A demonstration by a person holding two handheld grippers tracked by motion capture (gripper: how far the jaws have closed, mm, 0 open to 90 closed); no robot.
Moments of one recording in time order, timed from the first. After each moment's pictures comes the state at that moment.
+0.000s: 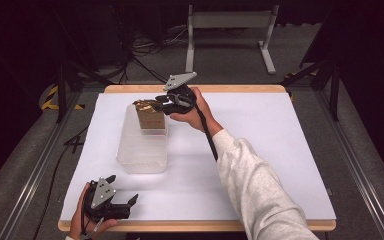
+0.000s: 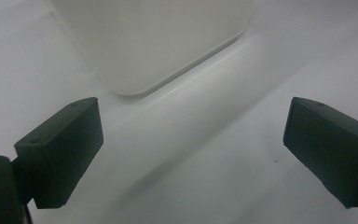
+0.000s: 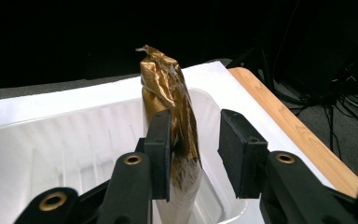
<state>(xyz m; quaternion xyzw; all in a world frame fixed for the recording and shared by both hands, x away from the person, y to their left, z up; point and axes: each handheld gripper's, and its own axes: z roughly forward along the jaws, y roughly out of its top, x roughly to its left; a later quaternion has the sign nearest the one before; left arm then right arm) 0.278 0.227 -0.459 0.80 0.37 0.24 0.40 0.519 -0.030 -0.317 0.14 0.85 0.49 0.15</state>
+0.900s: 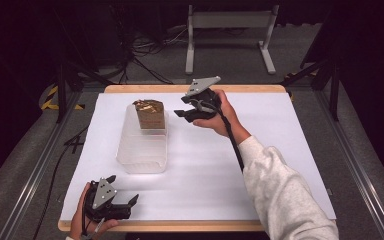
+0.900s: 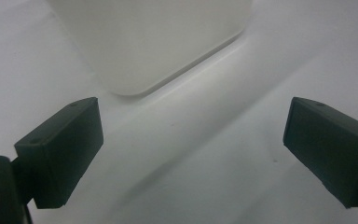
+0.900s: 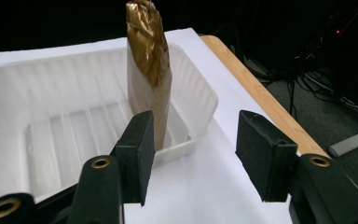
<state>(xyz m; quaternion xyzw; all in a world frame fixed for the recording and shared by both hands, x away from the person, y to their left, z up) 0.277 0.224 -0.458 0.81 0.36 0.25 0.39 0.486 -0.092 -0.302 0.16 0.87 0.43 0.19</state>
